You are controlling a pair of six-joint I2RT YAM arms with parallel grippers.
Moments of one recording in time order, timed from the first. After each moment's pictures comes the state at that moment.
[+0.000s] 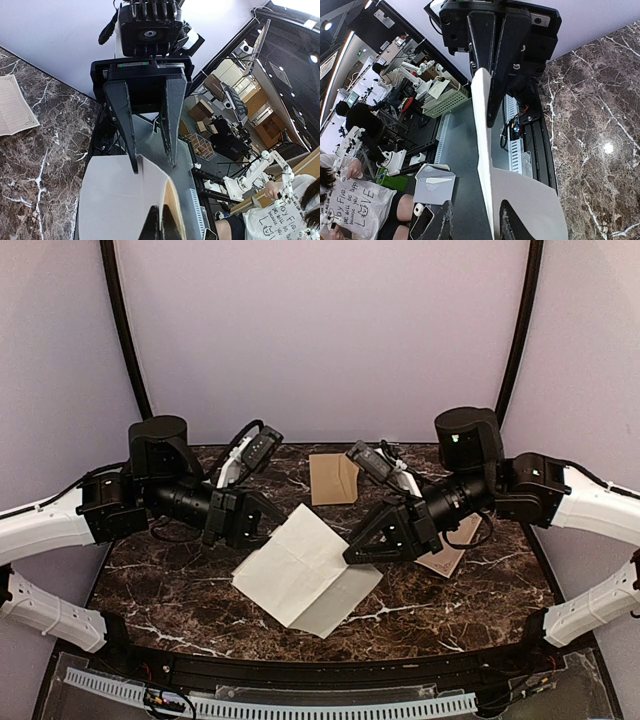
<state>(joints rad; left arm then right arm) -1.00 1.14 1.03 -0.09 0.80 -0.55 1.07 1.22 1.17 -0.37 -0.82 0.37</state>
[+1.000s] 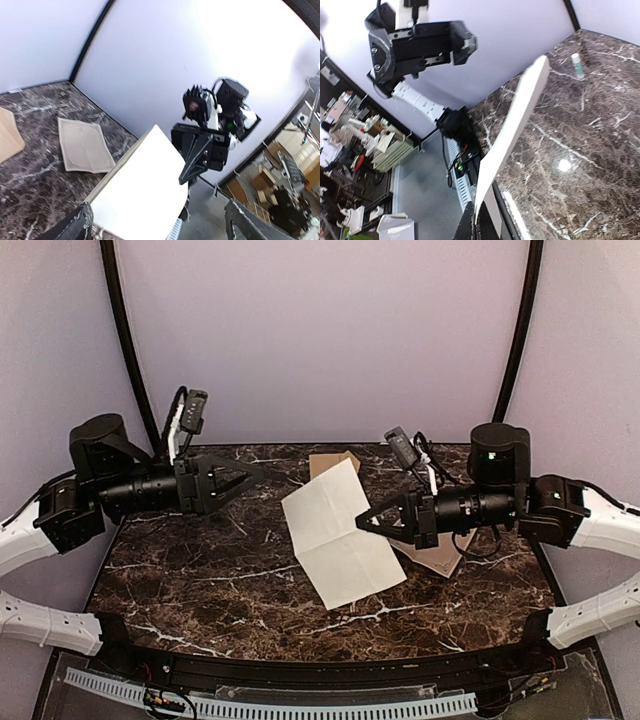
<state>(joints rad) -0.95 0.97 1.00 -0.12 0.36 -0.56 1.07 1.08 1.02 -0.25 -0.44 0.46</state>
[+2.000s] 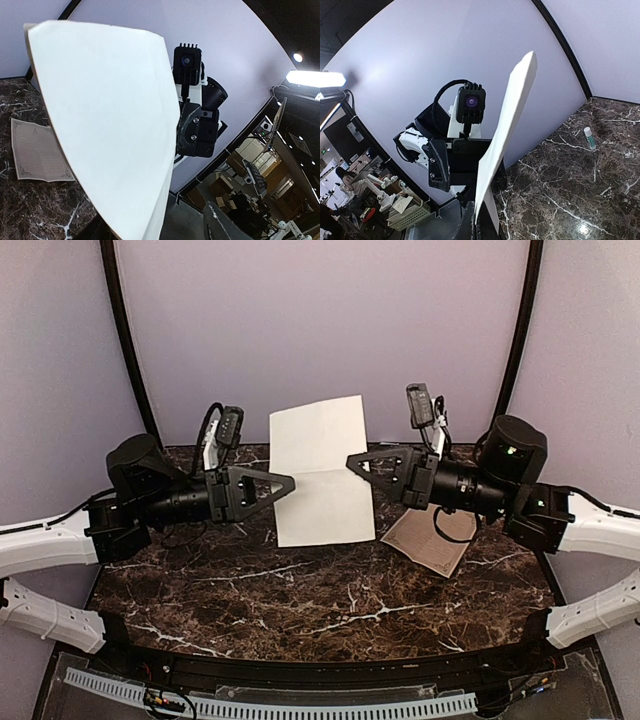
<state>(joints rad) -0.95 1.08 0.82 0.35 0.46 -0.77 1.06 1.09 0.94 0.26 -0.29 0.63</state>
